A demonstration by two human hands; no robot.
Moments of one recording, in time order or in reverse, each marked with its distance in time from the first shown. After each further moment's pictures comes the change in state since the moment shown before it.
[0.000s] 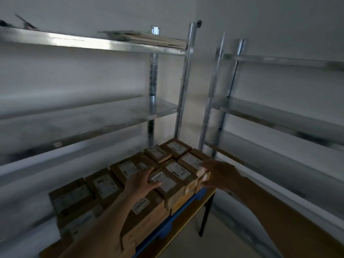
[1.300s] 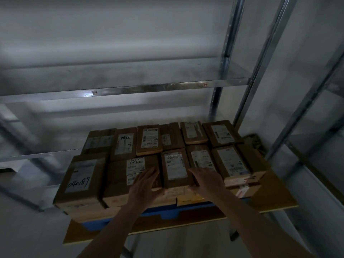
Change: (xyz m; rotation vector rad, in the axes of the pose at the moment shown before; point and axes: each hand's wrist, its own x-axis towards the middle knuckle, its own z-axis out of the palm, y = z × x) left_hand 0.018 0.033 0.162 0.191 0.191 -0.531; right_hand 0.211 0.035 0.170 0.050 -0.067 -0.639
